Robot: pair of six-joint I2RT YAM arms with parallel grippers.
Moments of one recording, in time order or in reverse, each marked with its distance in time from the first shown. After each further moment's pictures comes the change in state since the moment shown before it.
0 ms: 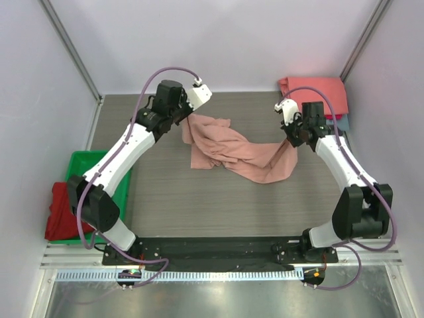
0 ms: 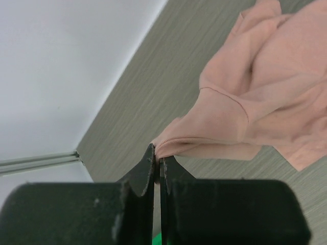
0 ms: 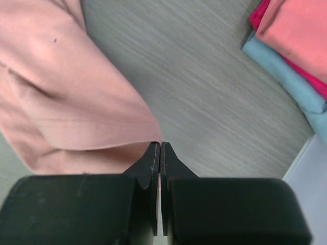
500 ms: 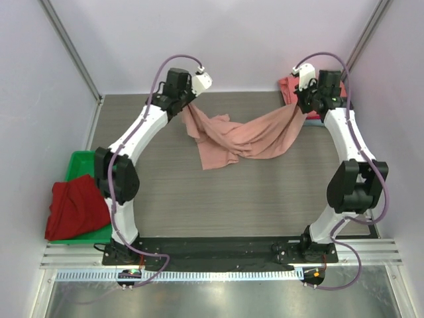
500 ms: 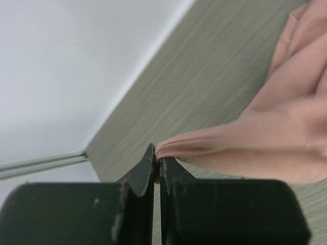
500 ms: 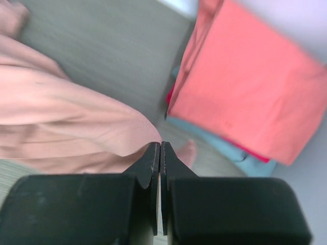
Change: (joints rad) left arm 0.070 0.354 0.268 0.026 -0.054 0.029; right arm -0.110 0.289 0.422 0.045 -0.055 0.038
